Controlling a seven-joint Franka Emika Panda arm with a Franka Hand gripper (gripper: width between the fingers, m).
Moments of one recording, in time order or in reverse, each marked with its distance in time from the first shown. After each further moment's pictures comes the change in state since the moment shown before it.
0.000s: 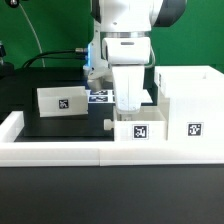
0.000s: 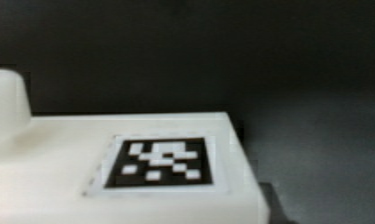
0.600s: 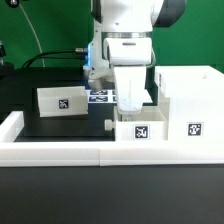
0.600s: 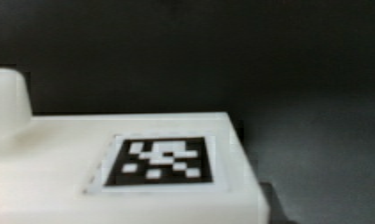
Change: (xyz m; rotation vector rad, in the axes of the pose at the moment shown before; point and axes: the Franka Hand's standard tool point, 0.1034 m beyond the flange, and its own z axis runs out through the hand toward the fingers) arm 0.002 -0.001 0.000 0.005 -0.011 -0.017
